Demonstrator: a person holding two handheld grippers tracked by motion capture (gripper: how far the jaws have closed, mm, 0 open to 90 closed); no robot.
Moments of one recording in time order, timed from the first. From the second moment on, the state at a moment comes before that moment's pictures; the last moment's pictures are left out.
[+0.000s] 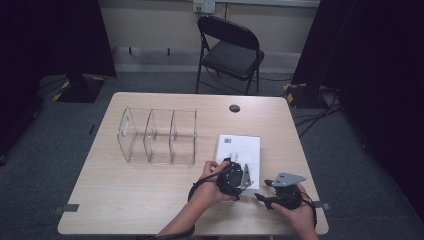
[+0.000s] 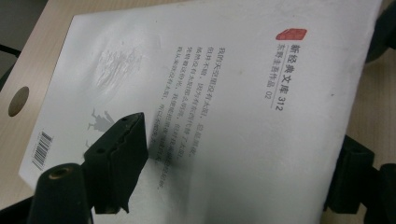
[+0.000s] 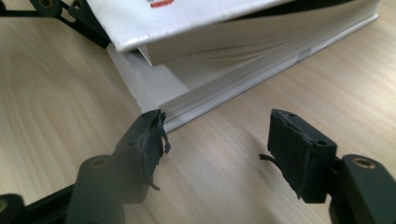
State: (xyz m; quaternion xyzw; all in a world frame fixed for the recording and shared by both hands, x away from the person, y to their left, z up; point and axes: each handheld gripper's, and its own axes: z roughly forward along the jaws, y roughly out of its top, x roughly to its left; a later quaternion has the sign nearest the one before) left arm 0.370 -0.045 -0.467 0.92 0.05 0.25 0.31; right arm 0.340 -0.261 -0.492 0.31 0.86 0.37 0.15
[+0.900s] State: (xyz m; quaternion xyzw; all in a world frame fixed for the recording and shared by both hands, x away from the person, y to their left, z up) left arm 0.368 -0.046 -0.447 0.93 0.04 0.24 0.29; right arm 0.345 -0.256 -0.500 0.30 0.86 0.38 0.13
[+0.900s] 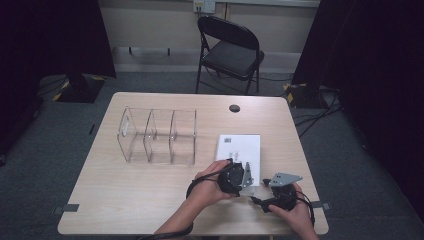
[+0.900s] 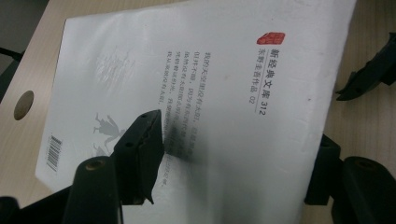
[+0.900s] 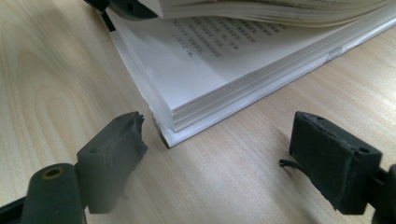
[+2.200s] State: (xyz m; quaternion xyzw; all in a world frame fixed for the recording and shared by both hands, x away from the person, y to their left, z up) left arm 0.386 -0.050 -0.397 0.94 0.08 0.20 0.27; right arm 0.349 -0.247 -0.500 0.31 0.86 0.37 0.14
